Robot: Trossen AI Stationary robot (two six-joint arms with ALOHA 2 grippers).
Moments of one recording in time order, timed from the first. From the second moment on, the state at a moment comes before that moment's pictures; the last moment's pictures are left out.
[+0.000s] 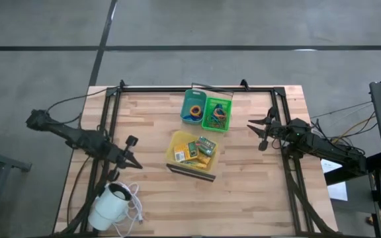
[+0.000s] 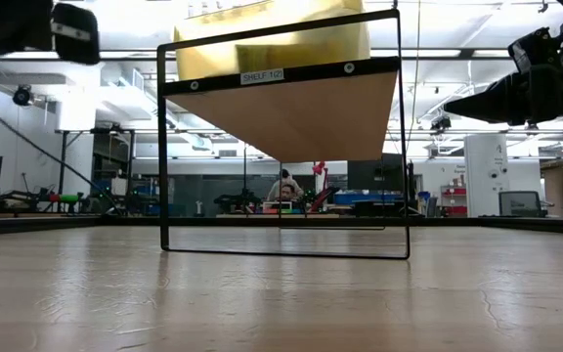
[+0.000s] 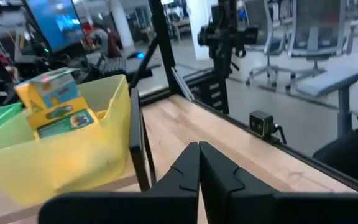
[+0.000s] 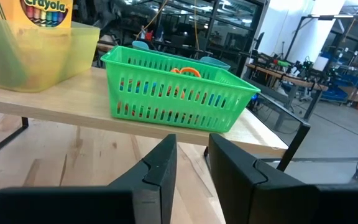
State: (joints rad) left arm -0.38 0.42 0.22 0.09 0.08 0.21; right arm -0.35 0.02 0.01 0.00 -0.02 -0.20
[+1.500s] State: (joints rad) left arm -0.38 0.00 0.06 -0.13 0.17 0.24; right arm -0.35 0.02 0.01 0.00 -0.02 -0.20
